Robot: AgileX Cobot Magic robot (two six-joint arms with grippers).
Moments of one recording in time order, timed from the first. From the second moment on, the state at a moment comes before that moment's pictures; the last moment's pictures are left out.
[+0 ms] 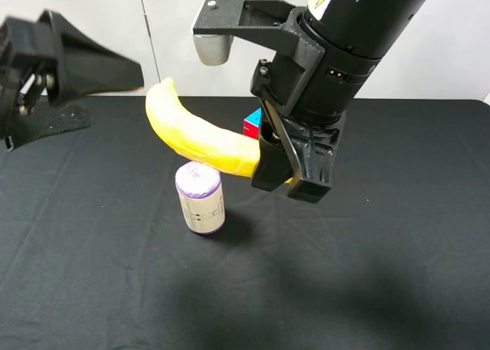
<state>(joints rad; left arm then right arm) -0.57 0.84 -0.58 -0.58 0.19 -0.06 0.90 1.51 -1.32 0.19 1.13 -0.62</state>
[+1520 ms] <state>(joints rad) -0.65 0.99 -0.57 -0.67 0.07 -0.26 0.90 1.51 -1.32 0.32 1.10 -0.61</state>
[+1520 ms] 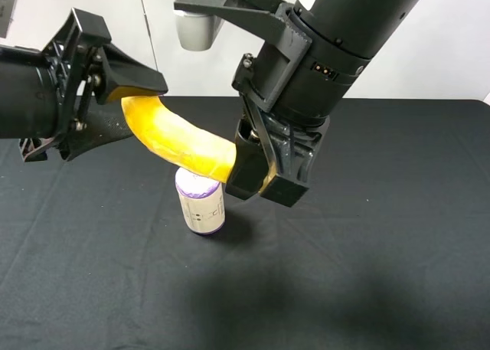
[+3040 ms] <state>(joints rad) -0.65 0.99 -0.58 -0.68 0.01 -0.28 0.90 1.50 -1.32 0.32 1.19 -0.53</state>
